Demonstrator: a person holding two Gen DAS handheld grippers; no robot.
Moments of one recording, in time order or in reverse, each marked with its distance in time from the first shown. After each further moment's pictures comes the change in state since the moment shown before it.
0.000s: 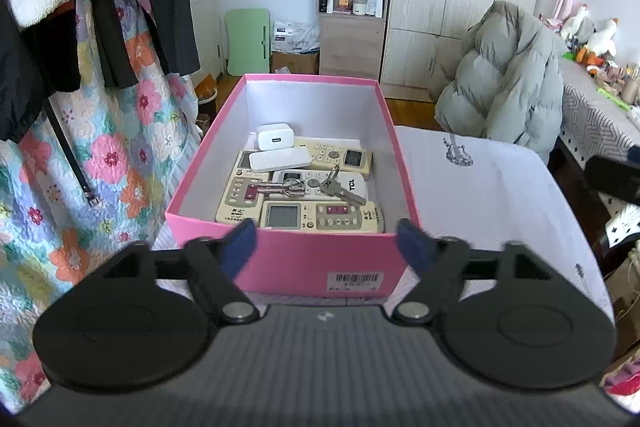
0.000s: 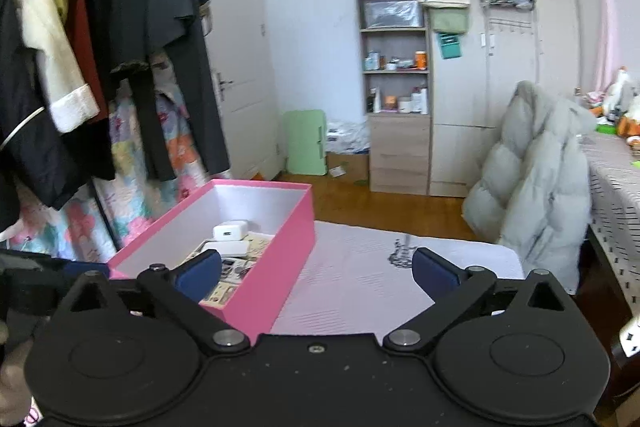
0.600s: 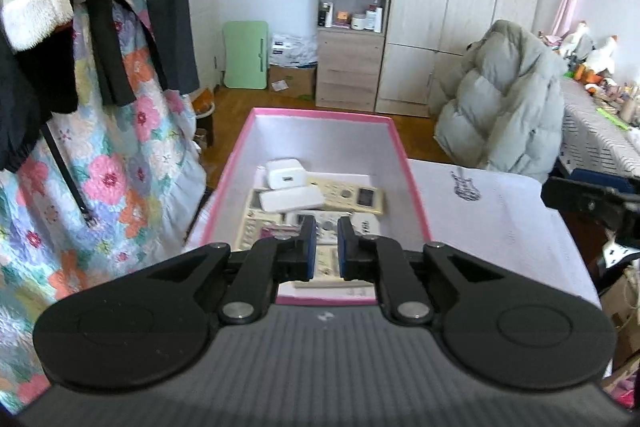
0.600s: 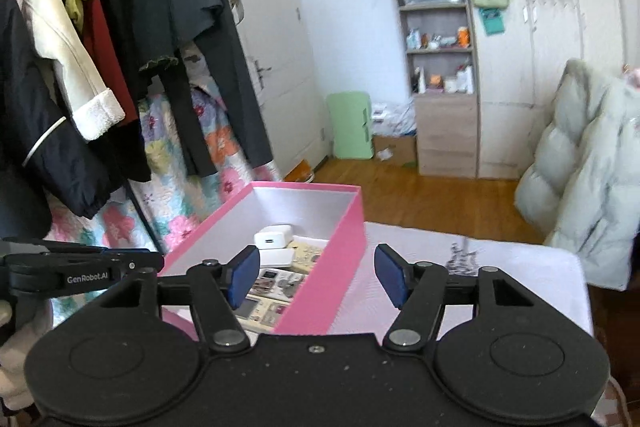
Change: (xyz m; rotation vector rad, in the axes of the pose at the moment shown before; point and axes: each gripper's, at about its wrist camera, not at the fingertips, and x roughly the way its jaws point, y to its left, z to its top) left arm 0.005 0.027 0.044 -0.029 -0.031 -0.039; right arm 0.047 0.005 0.028 0.025 0.053 0.152
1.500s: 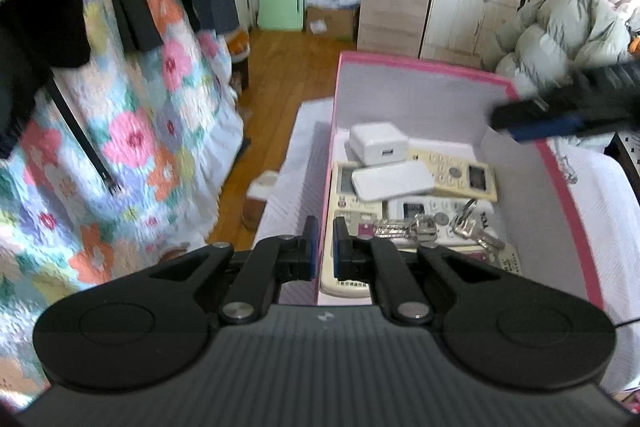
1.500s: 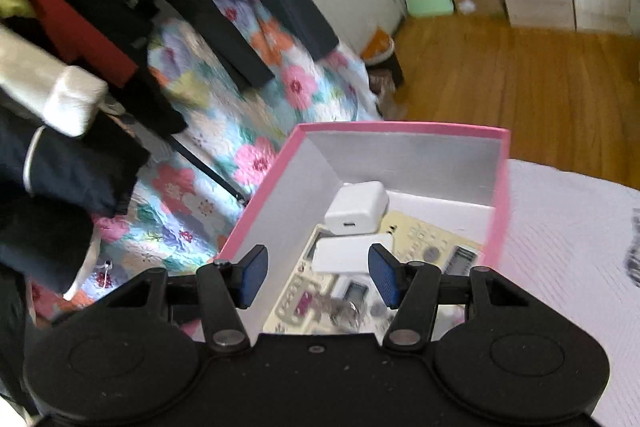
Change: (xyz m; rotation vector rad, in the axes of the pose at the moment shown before) left arm 0.102 0.093 0.029 -0.014 0.177 0.106; right arm 0.216 0.000 0.054 0.209 0.428 0.327
